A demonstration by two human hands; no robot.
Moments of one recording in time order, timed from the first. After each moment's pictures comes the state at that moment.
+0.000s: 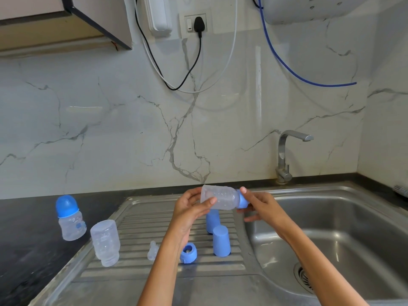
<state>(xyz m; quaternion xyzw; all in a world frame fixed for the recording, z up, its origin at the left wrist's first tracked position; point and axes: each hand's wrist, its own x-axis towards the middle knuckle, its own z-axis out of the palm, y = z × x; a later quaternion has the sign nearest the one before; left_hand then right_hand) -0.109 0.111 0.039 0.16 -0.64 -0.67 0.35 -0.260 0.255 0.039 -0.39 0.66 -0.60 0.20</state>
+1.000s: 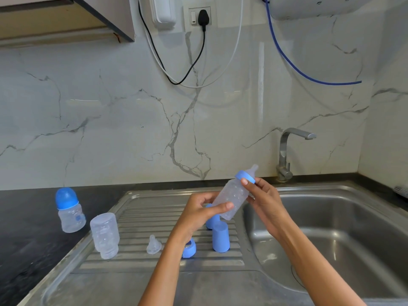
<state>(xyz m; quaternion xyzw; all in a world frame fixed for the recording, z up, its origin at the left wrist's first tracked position) -0.111 0.129 0.043 0.10 -0.77 -0.57 0.27 -0.242 0.252 0.049 -0.34 0.42 -0.80 0.25</state>
